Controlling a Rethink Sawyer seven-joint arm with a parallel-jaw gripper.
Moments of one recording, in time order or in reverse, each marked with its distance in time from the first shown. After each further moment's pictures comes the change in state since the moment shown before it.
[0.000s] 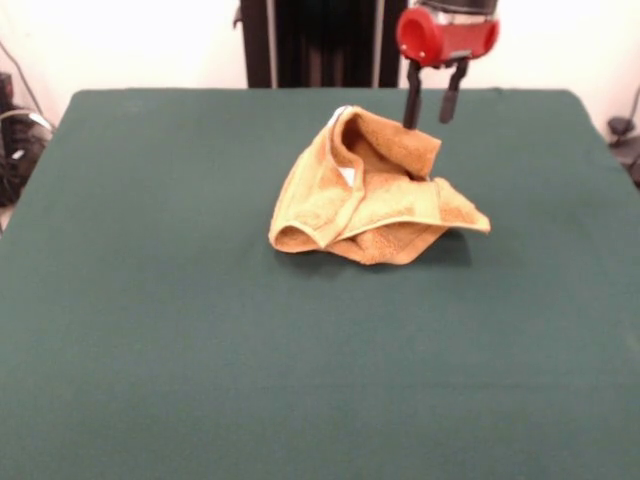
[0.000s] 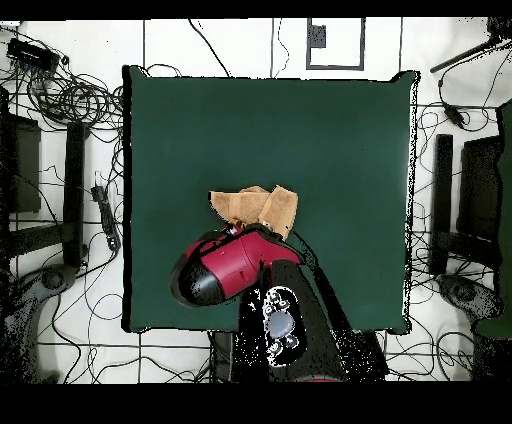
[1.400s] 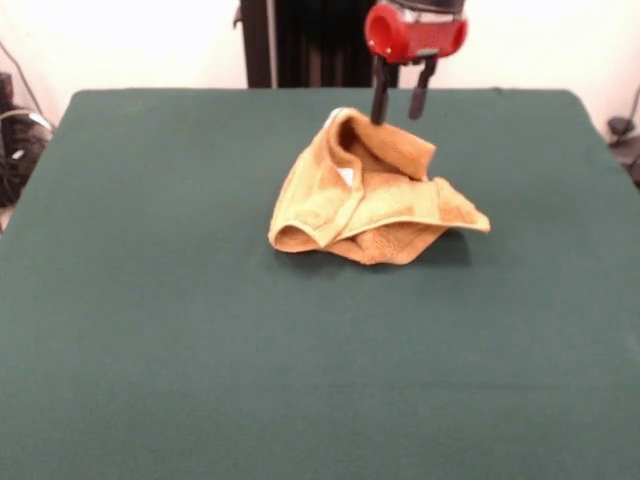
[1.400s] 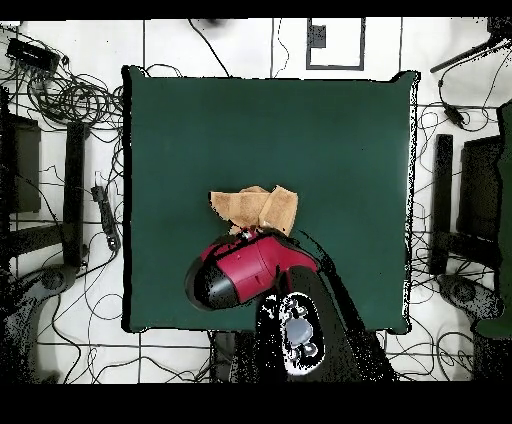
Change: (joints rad) arm -0.038 -0.020 -0.017 0.018 -0.021 0.000 0.000
